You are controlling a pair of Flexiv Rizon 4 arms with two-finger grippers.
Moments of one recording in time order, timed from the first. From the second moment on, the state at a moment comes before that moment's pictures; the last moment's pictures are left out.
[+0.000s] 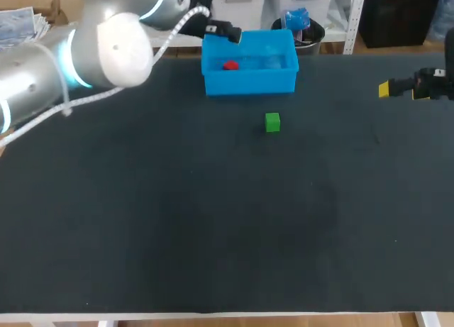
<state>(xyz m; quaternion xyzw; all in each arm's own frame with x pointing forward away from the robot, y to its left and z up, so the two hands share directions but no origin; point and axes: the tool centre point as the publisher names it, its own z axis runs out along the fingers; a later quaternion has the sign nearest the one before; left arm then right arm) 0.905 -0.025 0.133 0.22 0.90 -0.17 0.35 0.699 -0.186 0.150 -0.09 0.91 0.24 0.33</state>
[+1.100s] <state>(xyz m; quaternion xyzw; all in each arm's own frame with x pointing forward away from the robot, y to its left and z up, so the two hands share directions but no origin) 0.796 0.018 0.145 0.26 0.86 -0.20 0.40 0.699 -0.186 0.150 -0.09 0.91 0.24 0.33</state>
